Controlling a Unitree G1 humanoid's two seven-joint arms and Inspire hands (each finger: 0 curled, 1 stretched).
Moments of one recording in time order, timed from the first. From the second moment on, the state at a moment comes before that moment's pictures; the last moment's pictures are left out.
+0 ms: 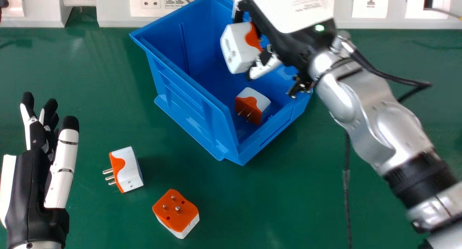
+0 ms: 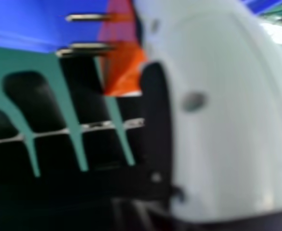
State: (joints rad) left arm 0.37 0.08 0.28 -0.33 -0.08 -0.18 -0.04; right arm -0.90 -0.30 0.44 0.46 -0.96 -0.05 -0.02
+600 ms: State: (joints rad) left arm 0.41 0.06 0.28 -0.36 -0.06 -0.18 -0.01; right arm -1.07 -0.13 0.61 1.00 -0.99 -0.03 -0.18
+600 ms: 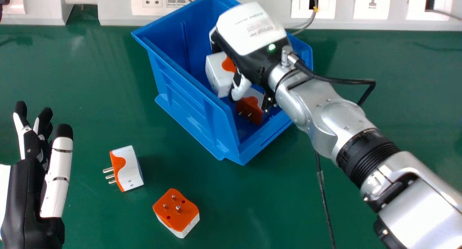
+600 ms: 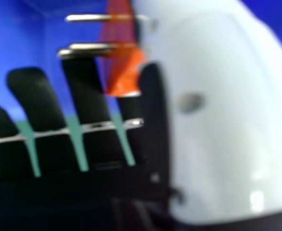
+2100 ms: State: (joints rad) left arm 0.38 0.04 0.25 -0.39 -0.01 -0.14 0.03; right arm -1.04 -0.18 0.66 0.90 -0.91 -0.01 -0.23
